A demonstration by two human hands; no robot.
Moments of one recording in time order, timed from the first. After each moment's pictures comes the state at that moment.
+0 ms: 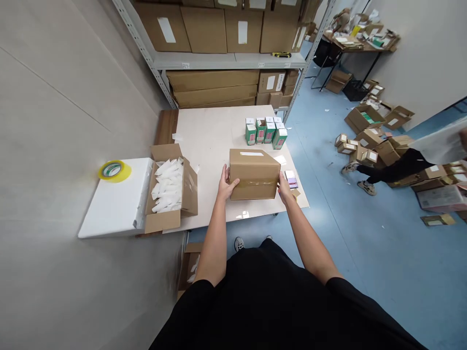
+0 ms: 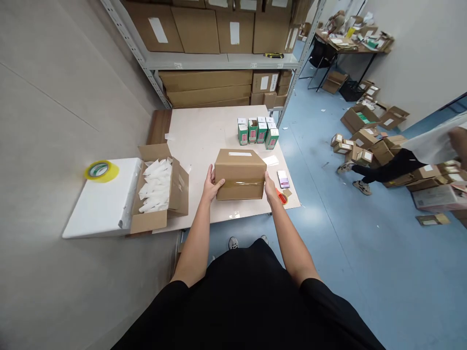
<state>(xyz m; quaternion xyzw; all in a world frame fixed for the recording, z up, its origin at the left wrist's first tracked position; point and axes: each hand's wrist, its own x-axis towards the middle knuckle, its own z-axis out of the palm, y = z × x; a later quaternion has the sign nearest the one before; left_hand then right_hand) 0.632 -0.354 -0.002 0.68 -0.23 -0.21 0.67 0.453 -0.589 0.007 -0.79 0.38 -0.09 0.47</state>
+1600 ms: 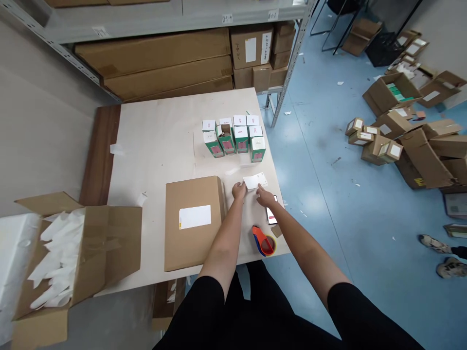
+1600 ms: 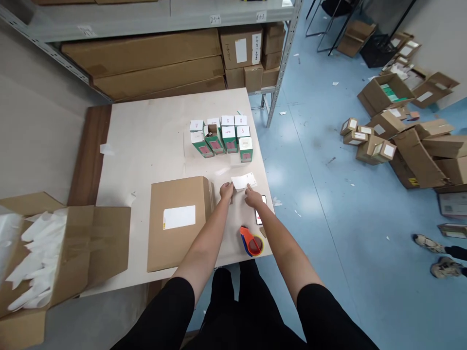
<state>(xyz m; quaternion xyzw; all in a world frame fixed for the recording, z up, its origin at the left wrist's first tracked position) 0.690 -0.751 -0.210 0.85 -0.03 -0.31 0.43 0.569 -0.870 -0.201 -0.89 0.23 0.27 0.29</state>
